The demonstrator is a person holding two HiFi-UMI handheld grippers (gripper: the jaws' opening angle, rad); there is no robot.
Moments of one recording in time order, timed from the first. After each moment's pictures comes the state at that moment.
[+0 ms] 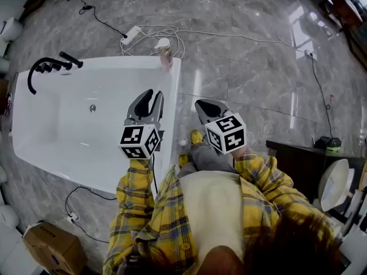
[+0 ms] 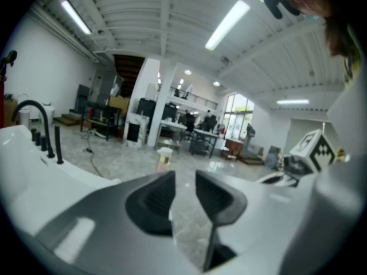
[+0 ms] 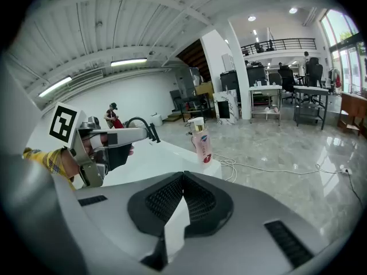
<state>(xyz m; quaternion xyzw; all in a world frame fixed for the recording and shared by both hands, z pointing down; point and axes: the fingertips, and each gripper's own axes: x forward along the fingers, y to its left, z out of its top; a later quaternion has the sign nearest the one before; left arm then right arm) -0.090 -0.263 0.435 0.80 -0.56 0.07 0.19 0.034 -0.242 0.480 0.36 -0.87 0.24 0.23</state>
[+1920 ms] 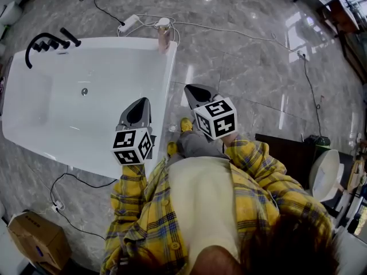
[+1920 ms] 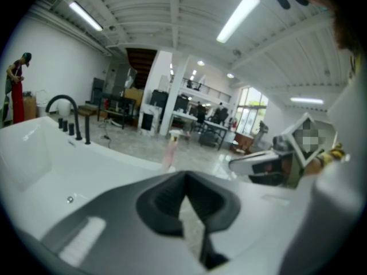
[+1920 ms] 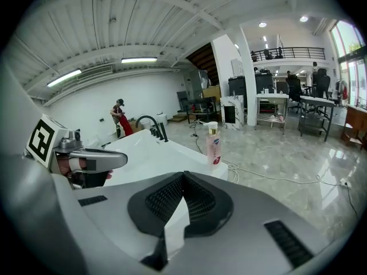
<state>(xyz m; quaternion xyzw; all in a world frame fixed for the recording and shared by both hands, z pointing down) -0.104 -0.151 0.448 0.76 -0.60 0.10 0.24 0.015 -0.200 0.457 0.34 -0.89 0.20 0.24</state>
